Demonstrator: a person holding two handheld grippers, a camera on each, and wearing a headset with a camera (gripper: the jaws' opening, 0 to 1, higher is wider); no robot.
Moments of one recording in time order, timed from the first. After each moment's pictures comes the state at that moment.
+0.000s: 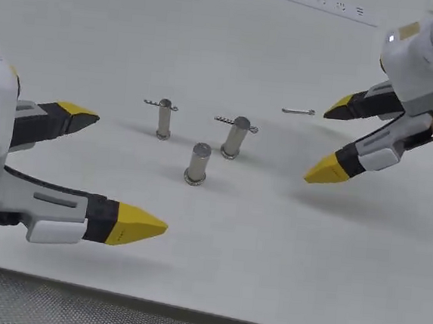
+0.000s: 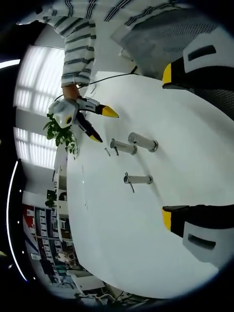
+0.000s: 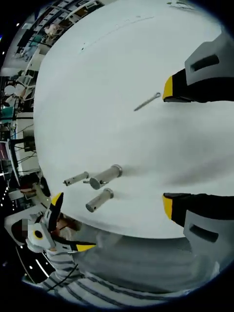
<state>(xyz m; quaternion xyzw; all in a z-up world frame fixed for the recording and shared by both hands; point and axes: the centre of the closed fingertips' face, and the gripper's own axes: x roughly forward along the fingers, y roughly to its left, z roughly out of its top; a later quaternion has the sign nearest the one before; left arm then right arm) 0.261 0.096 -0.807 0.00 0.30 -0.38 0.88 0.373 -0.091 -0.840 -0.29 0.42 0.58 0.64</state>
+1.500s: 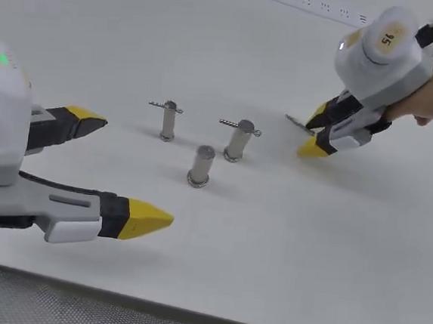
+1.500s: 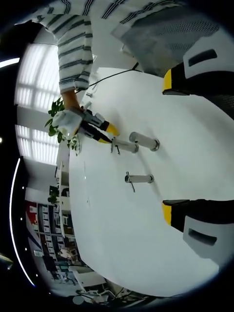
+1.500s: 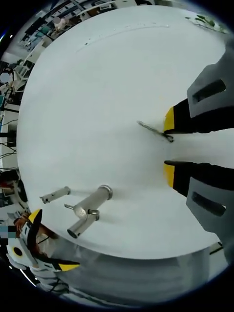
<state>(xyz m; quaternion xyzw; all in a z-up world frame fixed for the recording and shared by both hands) 0.262 0.088 -0.811 0.00 0.30 -0.36 0.88 0.395 -0.091 -0.866 -0.39 0.43 0.54 0.60</state>
